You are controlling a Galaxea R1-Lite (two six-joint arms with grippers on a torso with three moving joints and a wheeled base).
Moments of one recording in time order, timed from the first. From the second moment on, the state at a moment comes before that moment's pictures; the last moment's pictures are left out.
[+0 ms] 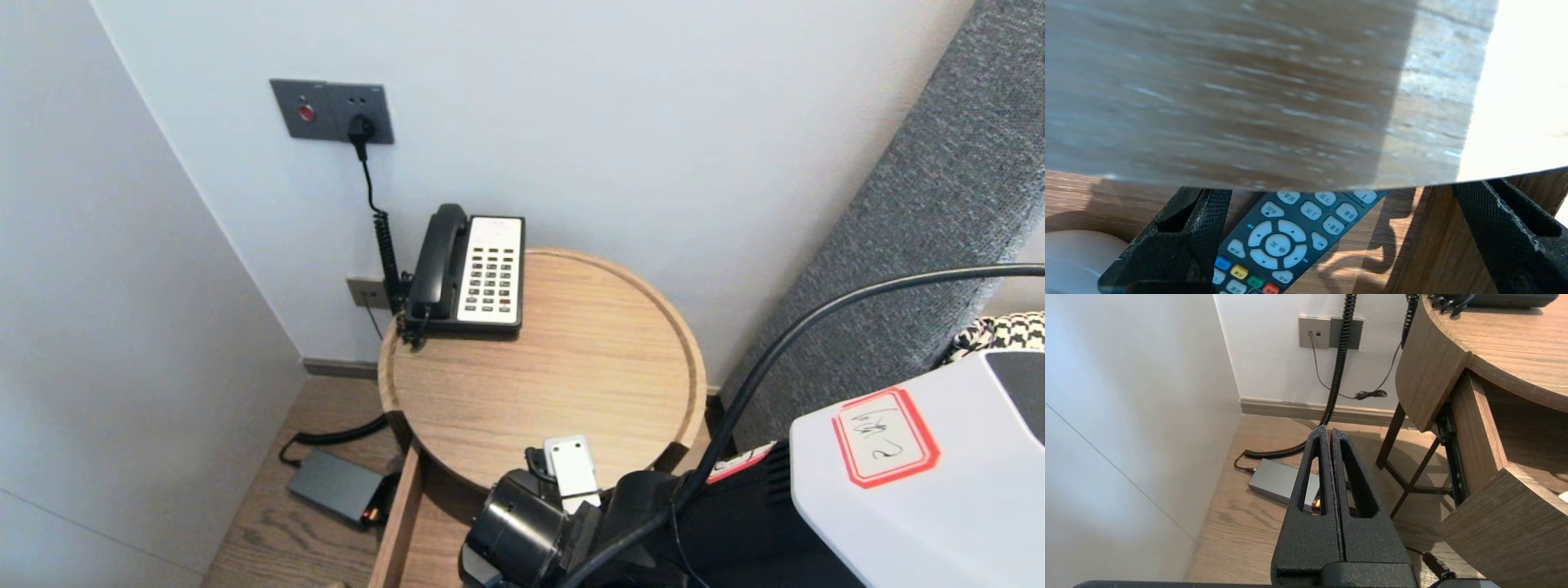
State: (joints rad) left arm 0.00 0.00 0.00 -0.03 0.01 0.00; right arm 1.06 2.11 -1.21 0.32 -0.56 0.87
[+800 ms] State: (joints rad) left arm 0.00 0.00 0.00 -0.03 0.01 0.00; right arm 1.05 2.13 -1.25 0.30 -0.57 0.87
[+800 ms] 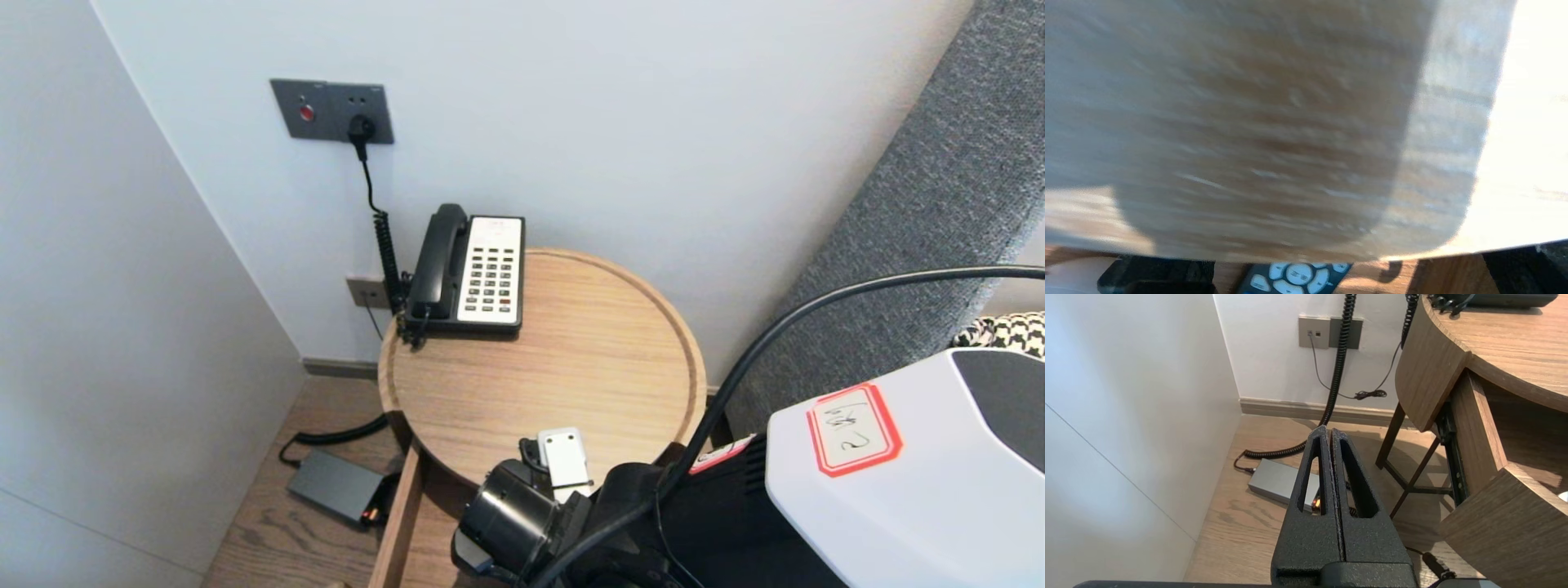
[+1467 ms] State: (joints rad) left arm 0.00 0.00 0.00 -0.03 0.01 0.00; right arm 1.04 2.14 -1.28 0.30 -0.57 0.87
